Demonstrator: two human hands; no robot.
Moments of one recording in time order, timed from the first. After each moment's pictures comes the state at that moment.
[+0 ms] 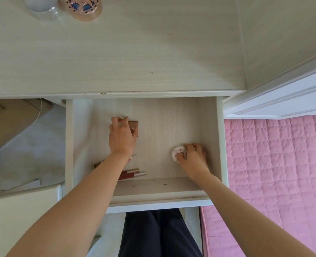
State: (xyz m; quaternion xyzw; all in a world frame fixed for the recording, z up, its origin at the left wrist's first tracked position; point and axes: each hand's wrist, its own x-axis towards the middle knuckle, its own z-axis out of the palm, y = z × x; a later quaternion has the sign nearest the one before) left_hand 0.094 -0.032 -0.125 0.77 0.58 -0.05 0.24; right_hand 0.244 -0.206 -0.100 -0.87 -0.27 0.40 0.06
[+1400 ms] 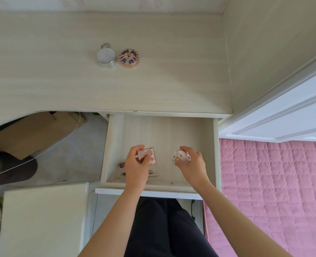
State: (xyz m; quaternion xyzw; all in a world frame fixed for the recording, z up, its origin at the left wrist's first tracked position) left_hand 0.060 -0.122 0.033 0.53 0.63 0.24 0.51; right_hand 0.212 -0.196 0.035 -0.82 -0.22 0.43 0.30
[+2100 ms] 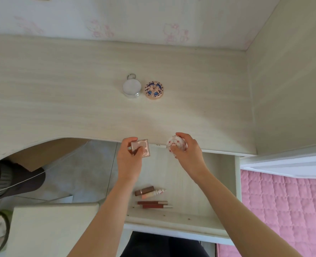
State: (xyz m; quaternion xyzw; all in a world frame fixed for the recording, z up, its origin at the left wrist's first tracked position) left_hand 0.043 0.027 0.069 0.50 0.65 0.31 0.48; right_hand 0.204 -0.034 0.088 -0.77 -0.26 0.43 0.38
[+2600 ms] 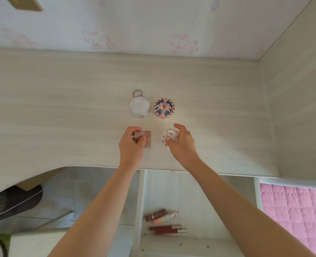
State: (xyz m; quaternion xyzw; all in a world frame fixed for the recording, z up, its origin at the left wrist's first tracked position) left_hand 0.055 0.160 0.065 0.59 0.62 0.26 0.45; right_hand 0.194 0.096 0.077 -0.80 -0.30 0.40 0.32
